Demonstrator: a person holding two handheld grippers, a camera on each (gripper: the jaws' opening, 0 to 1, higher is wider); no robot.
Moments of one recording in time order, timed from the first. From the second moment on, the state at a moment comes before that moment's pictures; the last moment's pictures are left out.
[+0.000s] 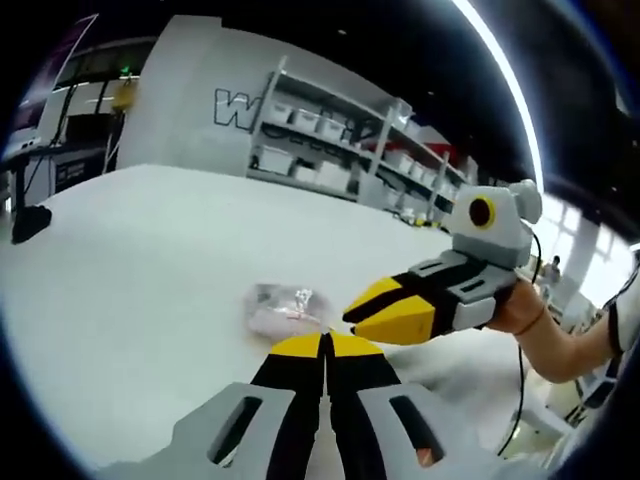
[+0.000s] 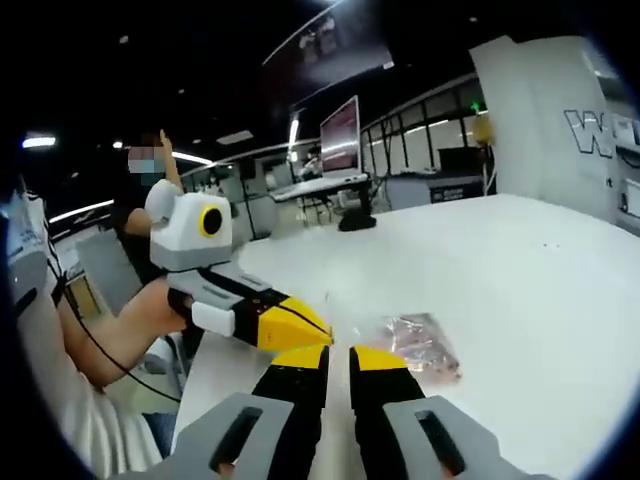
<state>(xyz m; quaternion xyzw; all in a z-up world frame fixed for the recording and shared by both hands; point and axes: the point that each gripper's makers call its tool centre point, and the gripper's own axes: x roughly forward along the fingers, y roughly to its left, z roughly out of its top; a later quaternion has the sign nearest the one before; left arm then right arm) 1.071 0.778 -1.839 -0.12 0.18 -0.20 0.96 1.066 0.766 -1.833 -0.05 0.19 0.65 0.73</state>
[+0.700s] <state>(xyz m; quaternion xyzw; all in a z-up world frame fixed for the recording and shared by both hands) 1.070 0.774 -1.835 -0.08 0.16 -0.21 0.96 1.061 0.767 -1.839 -0.06 0.19 0.65 0.74</state>
